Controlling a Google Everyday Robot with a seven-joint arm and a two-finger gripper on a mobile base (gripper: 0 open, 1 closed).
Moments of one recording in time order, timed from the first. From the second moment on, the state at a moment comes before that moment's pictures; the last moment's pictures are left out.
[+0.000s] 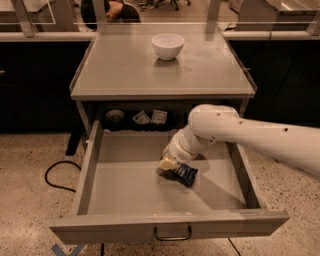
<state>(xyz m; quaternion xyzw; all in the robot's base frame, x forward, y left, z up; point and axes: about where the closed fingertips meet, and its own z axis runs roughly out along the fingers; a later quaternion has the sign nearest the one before) 0.566 -0.029 0.630 -0.58 0.77 0.14 0.22</state>
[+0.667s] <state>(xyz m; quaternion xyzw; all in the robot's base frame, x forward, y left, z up) 0.593 -0.005 0.872 -0.61 0.72 -0.03 0.33</state>
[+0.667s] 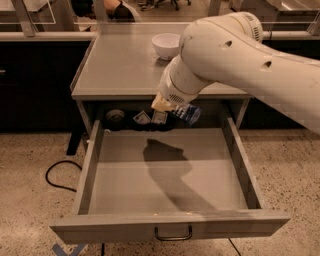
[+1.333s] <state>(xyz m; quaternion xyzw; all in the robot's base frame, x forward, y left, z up) 0.606 0.016 0.911 -0.63 0.69 -0.07 0.34</state>
